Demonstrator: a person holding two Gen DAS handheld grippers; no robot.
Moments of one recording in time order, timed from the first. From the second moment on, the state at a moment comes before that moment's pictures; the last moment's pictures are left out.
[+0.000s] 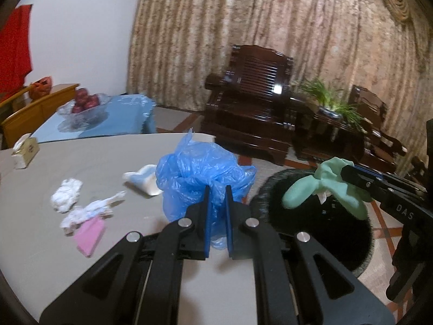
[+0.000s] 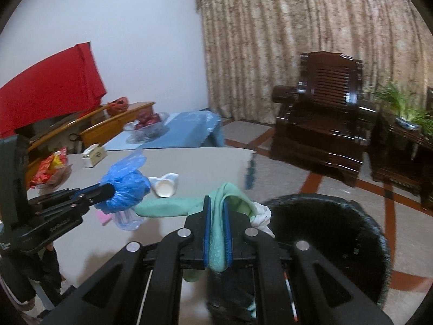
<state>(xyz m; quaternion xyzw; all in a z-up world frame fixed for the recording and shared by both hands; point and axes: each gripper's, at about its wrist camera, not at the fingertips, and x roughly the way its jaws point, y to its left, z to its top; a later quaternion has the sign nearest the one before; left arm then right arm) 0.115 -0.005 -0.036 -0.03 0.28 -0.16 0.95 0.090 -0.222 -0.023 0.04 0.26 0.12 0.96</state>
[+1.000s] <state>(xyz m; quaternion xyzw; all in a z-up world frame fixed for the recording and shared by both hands) 0.150 -0.156 -0.087 0.00 0.32 -0.29 0.90 0.052 -0.352 -0.098 0.07 0.31 -0.03 0.95</state>
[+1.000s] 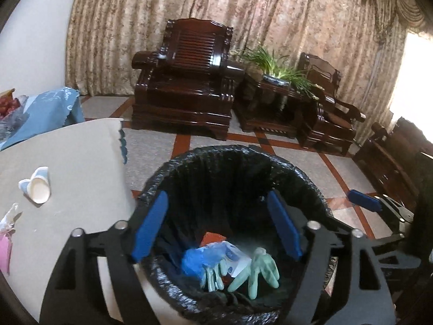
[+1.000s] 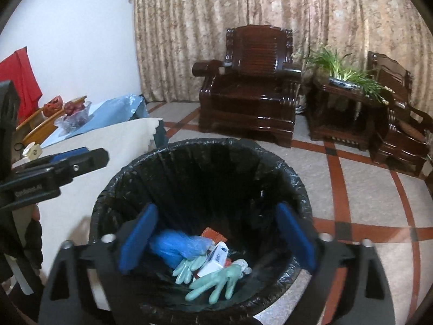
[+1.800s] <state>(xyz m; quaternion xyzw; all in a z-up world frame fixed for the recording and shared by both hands) 0.132 0.031 -0.055 -0.02 0.27 -0.11 0.96 0.090 -0.216 -0.065 0.04 0.27 0.06 0.96</state>
